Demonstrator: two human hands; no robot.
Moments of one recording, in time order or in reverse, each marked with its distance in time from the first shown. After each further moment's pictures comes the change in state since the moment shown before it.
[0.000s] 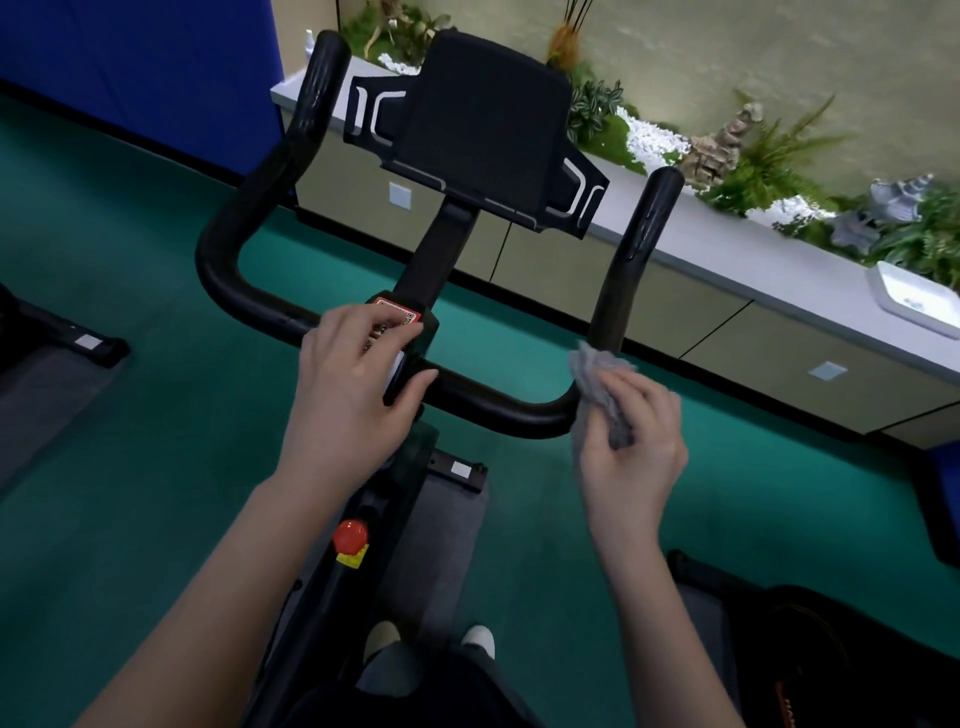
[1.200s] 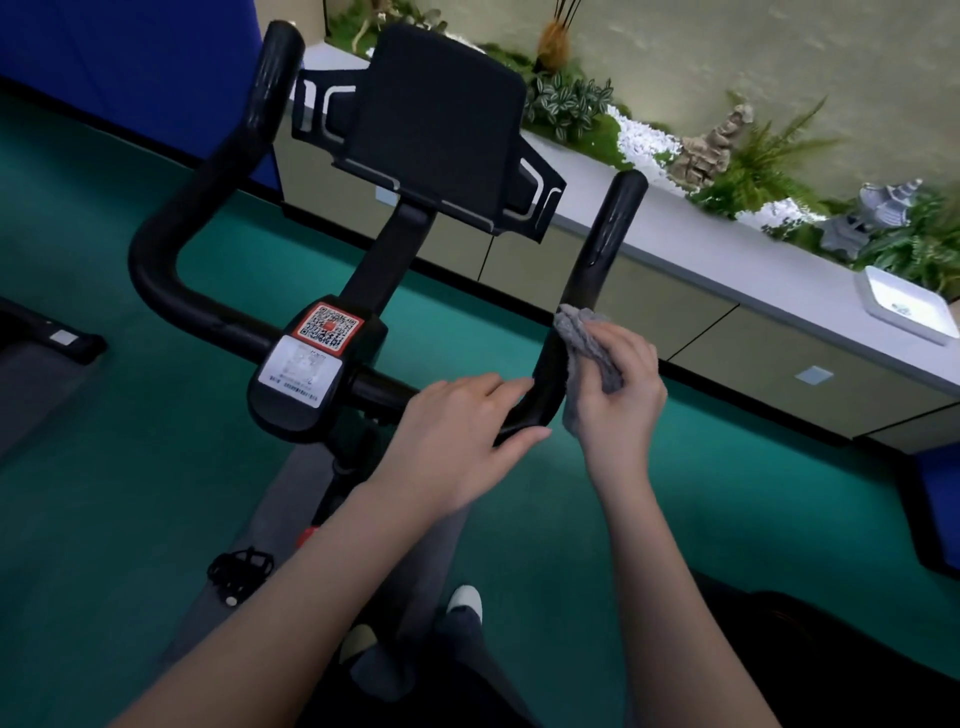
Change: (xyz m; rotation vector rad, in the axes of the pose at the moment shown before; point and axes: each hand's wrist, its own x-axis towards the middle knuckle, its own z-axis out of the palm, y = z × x) left_hand 0.020 0.092 0.060 -0.044 -0.340 0.099; right_hand 0.063 0.050 0.014 0.156 -0.074 0.026
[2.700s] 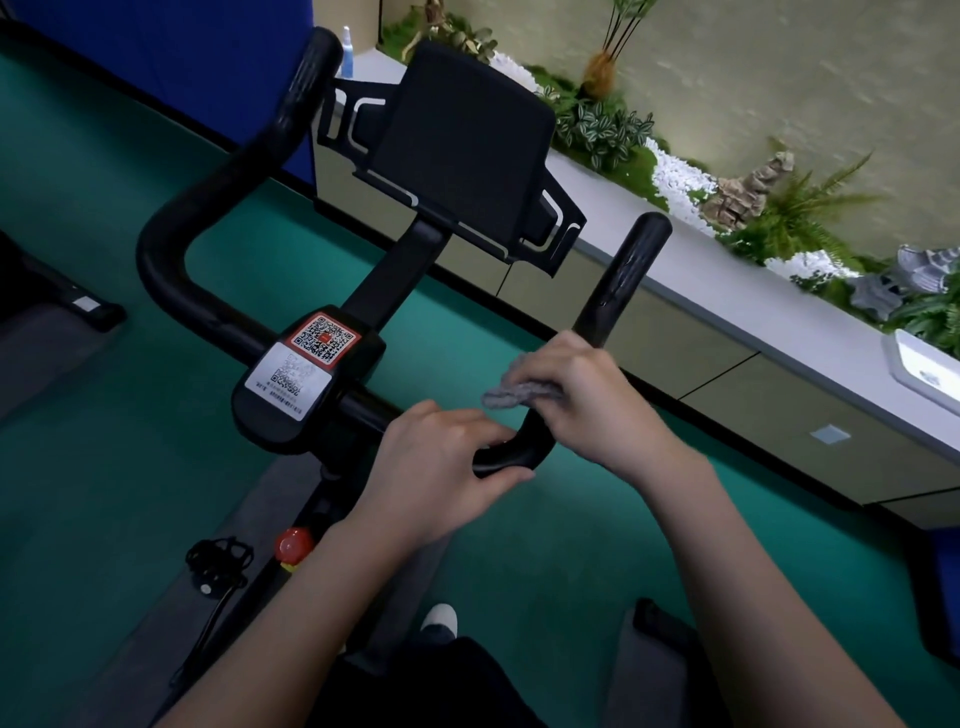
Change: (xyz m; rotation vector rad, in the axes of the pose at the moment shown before) left_hand 0.001 0.003 0.007 -0.065 0.183 -0.144; right_hand 0.063 -0.025 -0.007 -0.278 -0.951 -0.457
